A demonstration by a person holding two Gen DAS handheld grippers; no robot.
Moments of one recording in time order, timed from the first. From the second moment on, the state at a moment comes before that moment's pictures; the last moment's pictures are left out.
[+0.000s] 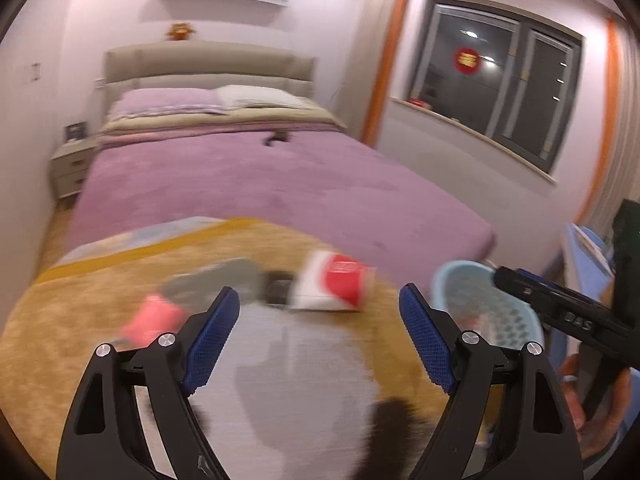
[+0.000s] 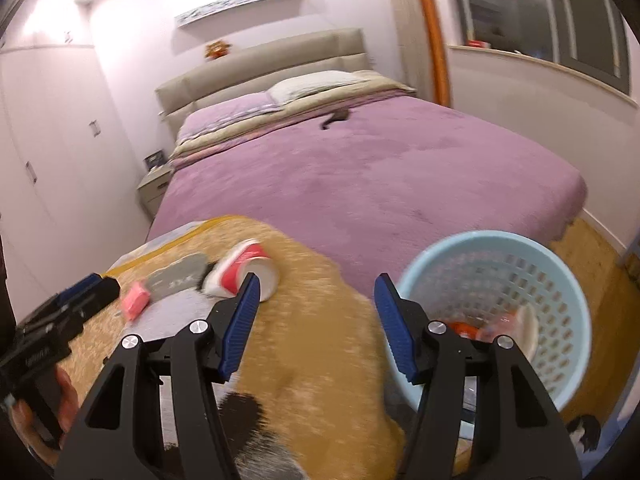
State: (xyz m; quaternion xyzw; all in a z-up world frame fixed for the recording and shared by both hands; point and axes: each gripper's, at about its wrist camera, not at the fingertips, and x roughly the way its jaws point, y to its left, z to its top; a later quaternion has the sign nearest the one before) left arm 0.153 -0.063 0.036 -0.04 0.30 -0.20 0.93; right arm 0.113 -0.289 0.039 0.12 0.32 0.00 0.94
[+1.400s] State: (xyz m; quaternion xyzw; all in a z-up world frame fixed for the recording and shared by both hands) left arm 0.232 0.010 -0.050 0.04 0.40 -0.05 0.91; right arm 0.247 -0.205 -0.048 0.10 0.39 0.06 0.91
